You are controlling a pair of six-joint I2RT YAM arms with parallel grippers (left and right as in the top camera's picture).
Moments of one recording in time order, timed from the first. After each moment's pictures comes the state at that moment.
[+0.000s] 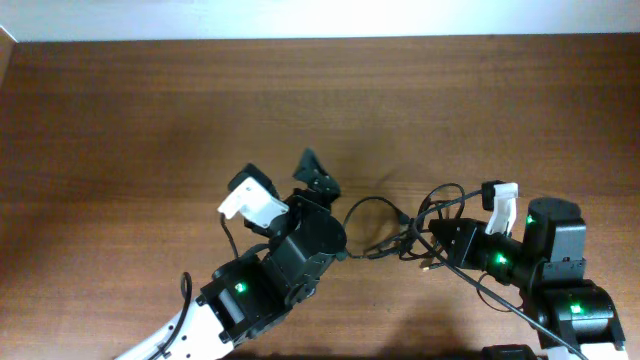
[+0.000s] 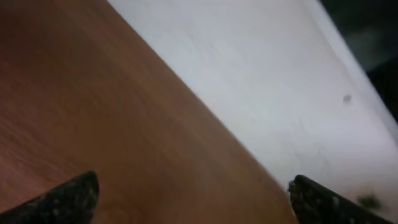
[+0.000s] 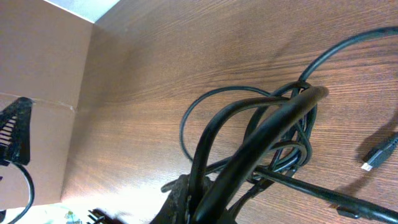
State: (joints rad) left arm -0.93 1.09 0.89 -0.33 -0.91 -1.24; right arm 0.04 0.76 0.72 -0.71 -0.61 0.46
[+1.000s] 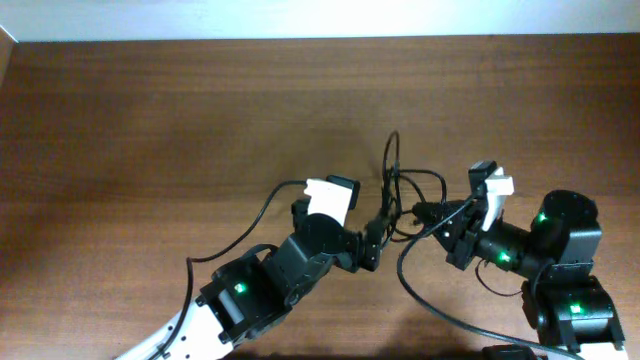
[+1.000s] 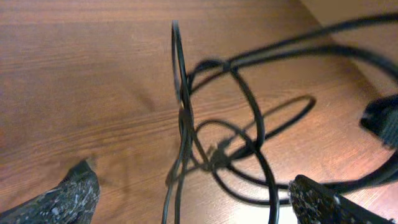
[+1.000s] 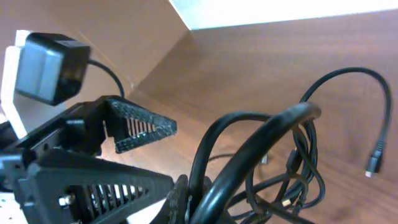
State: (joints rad) left arm -0.93 1.08 0.89 -0.38 -0.22 -0.52; right arm 0.04 0.76 0.71 -0.39 -0.91 0.21
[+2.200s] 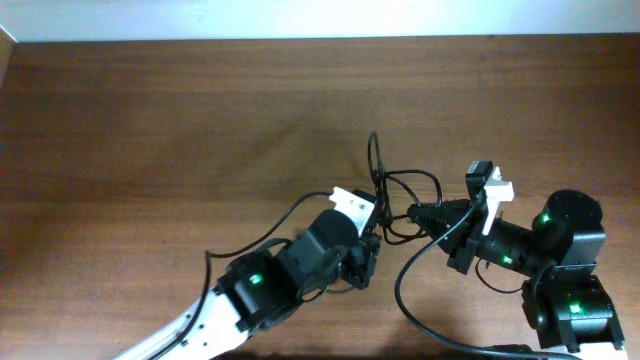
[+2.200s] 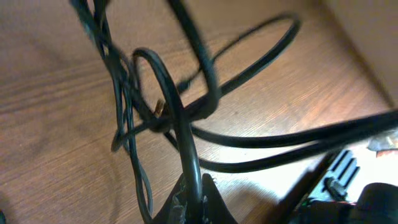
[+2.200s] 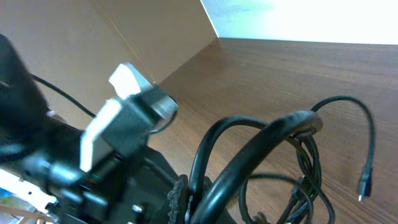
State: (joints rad) left arm -0.93 1.15 0.89 -0.41 0.04 -0.50; right arm 0.04 0.76 0.71 -0.33 -1.02 0.16
